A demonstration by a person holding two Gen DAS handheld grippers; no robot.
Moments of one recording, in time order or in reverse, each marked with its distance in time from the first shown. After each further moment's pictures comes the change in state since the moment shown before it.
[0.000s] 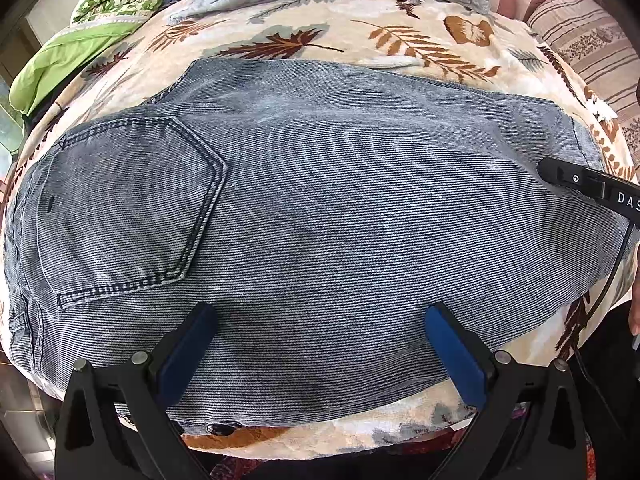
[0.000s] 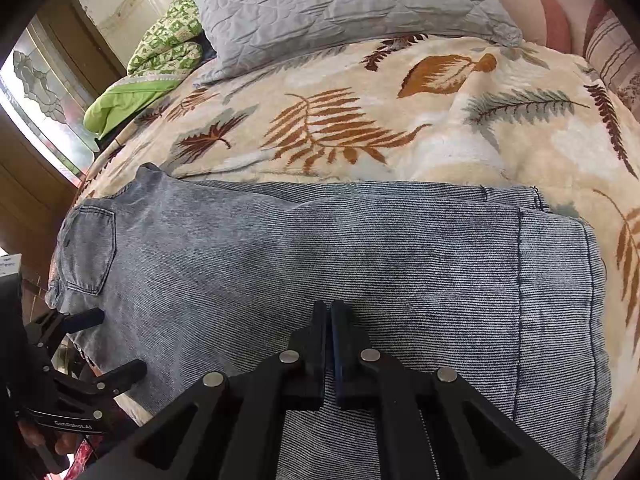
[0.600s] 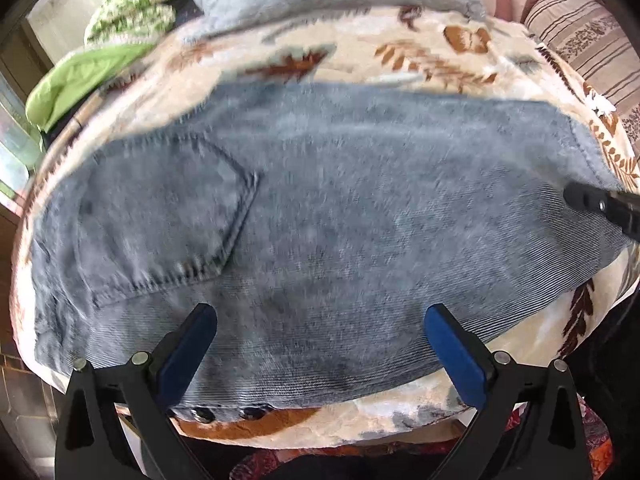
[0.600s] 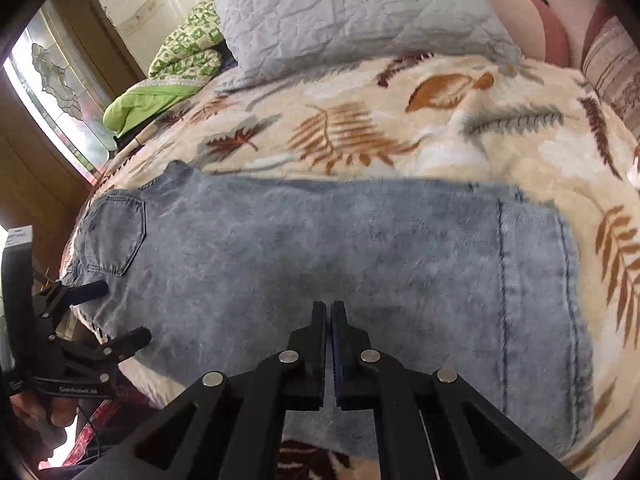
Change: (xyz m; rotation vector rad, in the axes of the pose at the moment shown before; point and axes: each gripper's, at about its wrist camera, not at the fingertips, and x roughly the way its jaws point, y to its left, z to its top) left arm -0.016 0.007 -0.021 0.022 -0.027 0.053; right arm -0.033 0.015 -0.024 -0.027 -0.024 0.007
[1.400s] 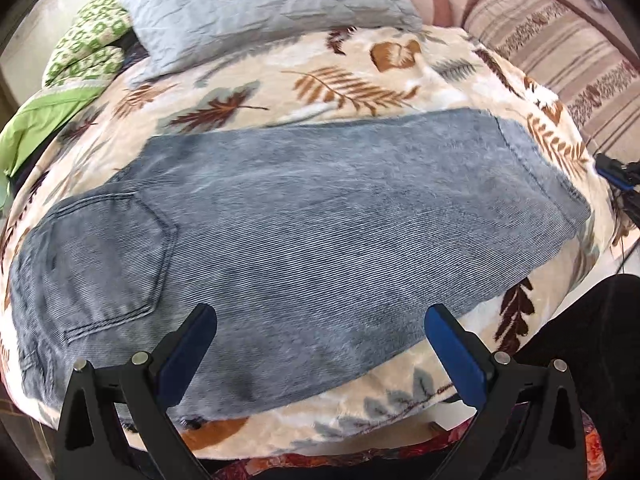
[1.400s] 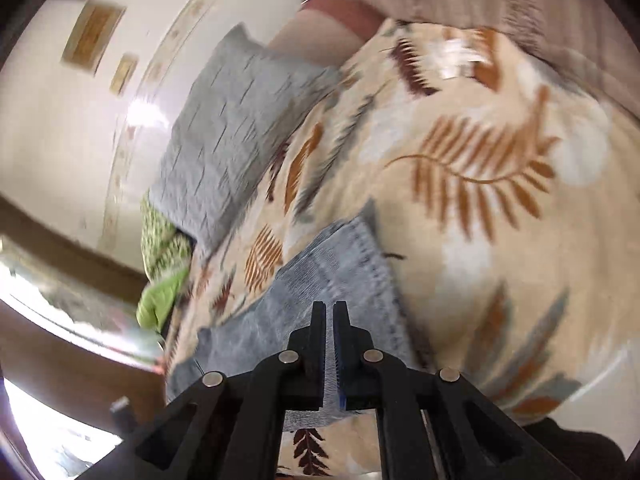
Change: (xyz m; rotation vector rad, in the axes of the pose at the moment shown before) left arm -0.023 -0.046 0.008 0.127 -0.094 -0.123; right arm -0.115 -0.160 -0.064 0.710 -0.333 0.208
